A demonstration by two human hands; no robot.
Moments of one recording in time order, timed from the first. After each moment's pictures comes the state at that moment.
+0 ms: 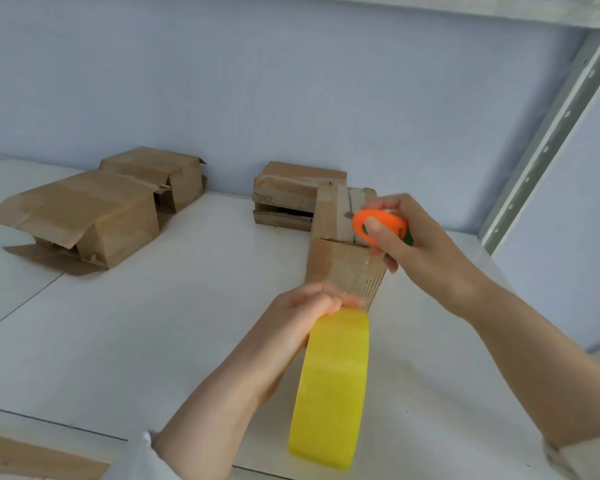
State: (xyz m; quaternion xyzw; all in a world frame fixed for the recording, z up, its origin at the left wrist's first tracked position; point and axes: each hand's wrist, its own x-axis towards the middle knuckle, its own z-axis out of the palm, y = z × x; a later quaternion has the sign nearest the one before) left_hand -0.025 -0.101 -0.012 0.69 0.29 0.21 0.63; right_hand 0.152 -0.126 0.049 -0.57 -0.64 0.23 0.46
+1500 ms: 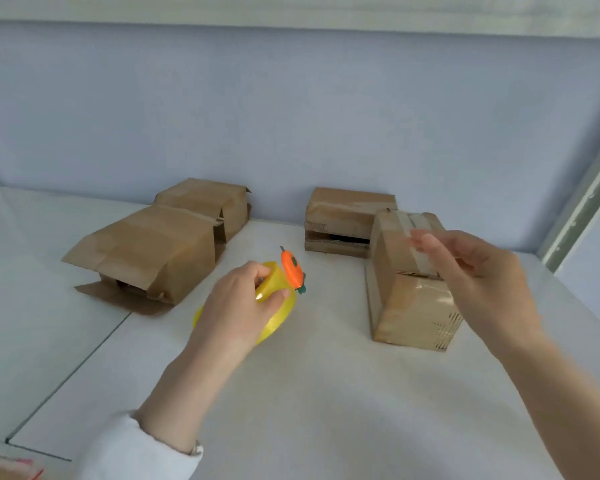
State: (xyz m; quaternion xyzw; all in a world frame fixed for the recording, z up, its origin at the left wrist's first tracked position) left_hand -0.130 -0.023 -0.003 0.74 0.55 0.35 0.17; right_hand 0.094 -0.111 0.042 -0.65 -0.53 0.10 0.54
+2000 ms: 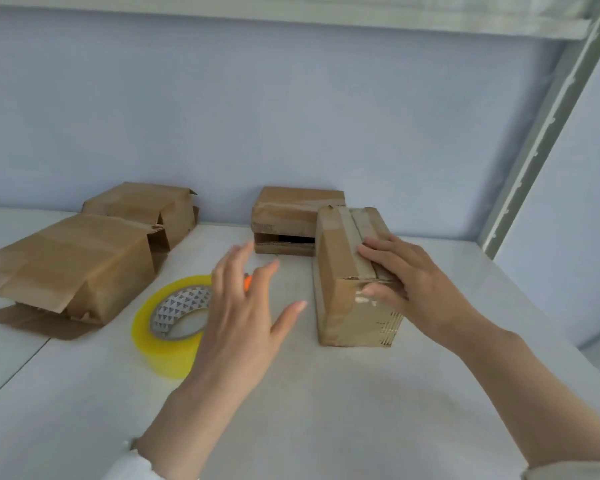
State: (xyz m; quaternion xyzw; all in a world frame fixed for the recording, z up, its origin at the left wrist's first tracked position) left_hand -0.069 -0.033 -0.027 0.84 0.42 0.35 0.00; right_hand 0.161 -0.093 0.001 -0.65 -0.71 -0.03 0.28
